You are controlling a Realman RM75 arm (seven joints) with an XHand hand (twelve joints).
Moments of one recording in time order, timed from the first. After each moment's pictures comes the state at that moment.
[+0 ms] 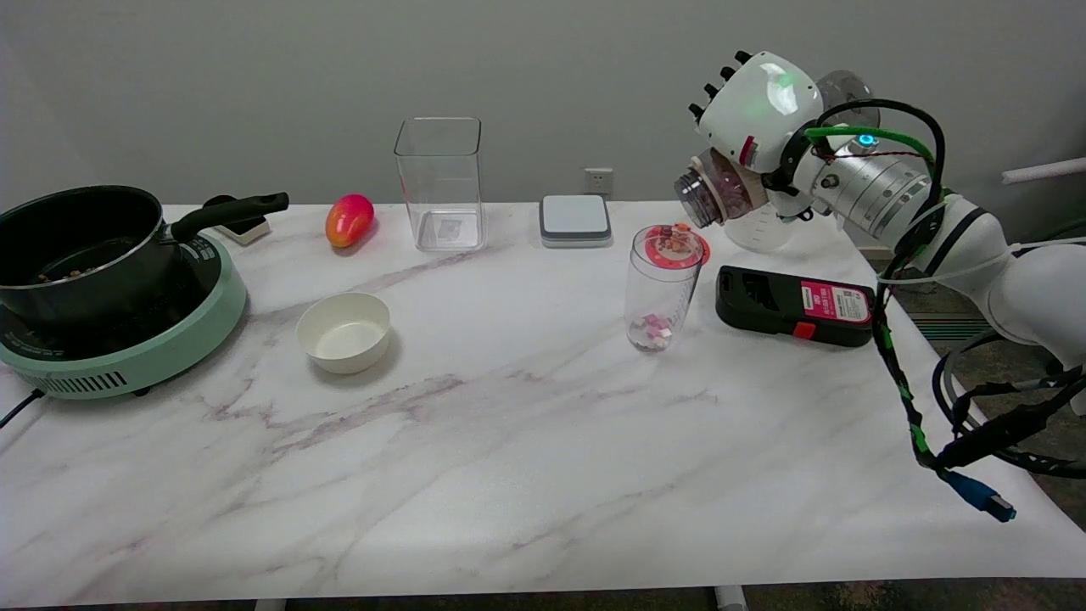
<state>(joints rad) 0.08 -0.74 -1.43 1.76 1.69 -0.26 -1.71</state>
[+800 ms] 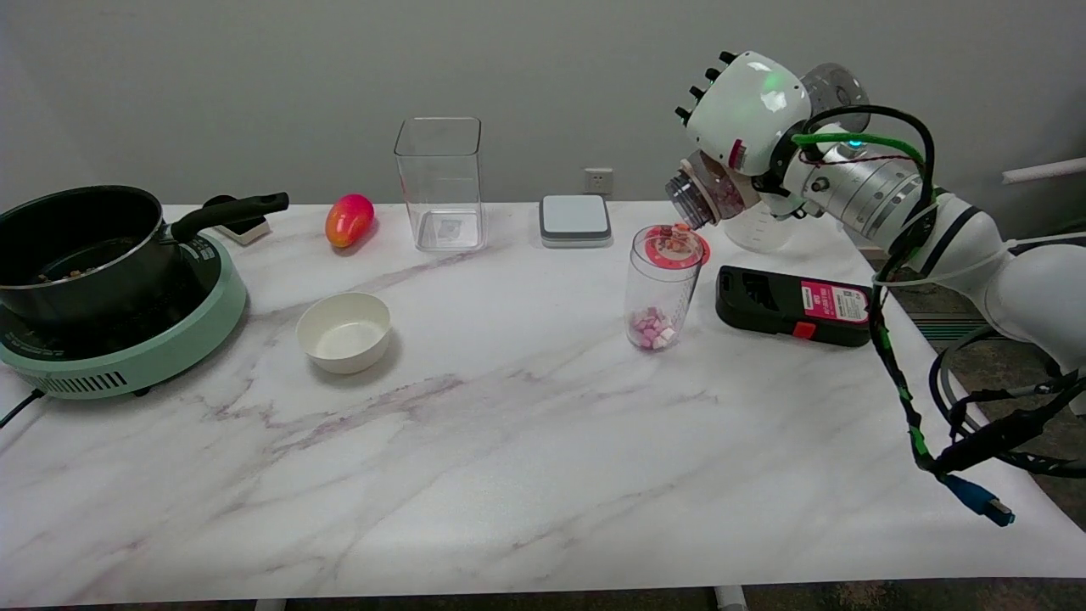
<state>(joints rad) 0.09 -0.74 -1.45 1.79 1.64 -0.28 -1.70</state>
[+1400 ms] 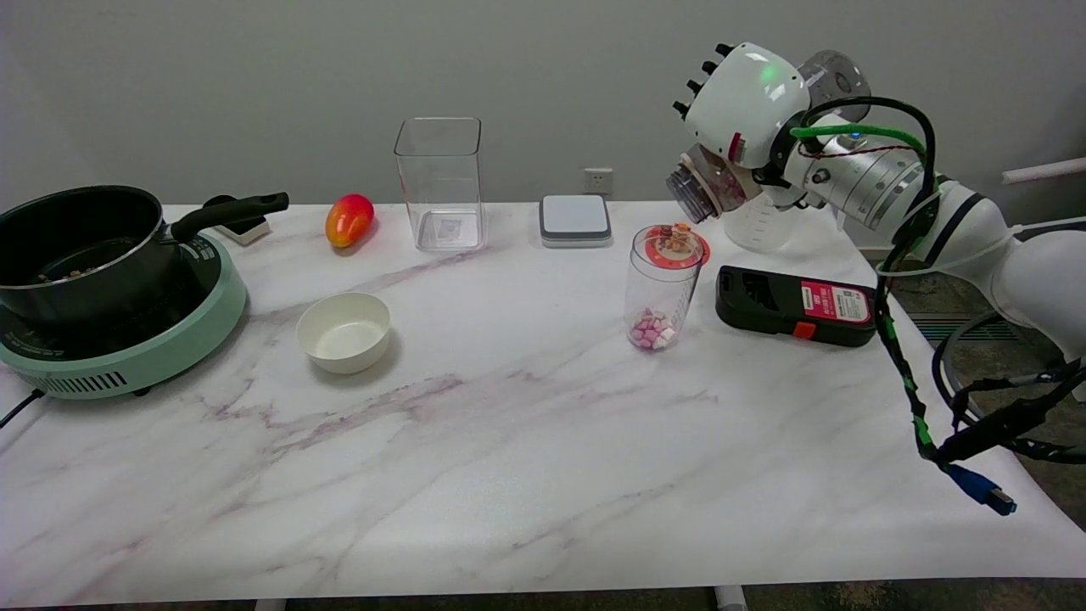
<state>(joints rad) 0.12 -0.73 -1.44 1.78 1.62 -0.33 -1.70</state>
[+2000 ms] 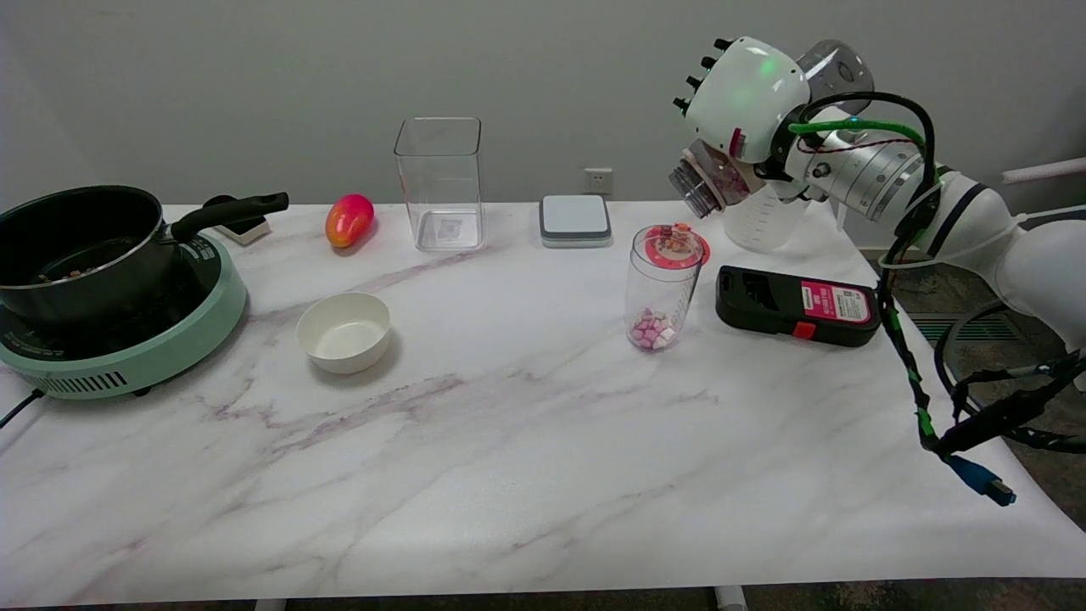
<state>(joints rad) 0.15 -0.72 -1.44 1.78 1.59 -0.36 -1.70</state>
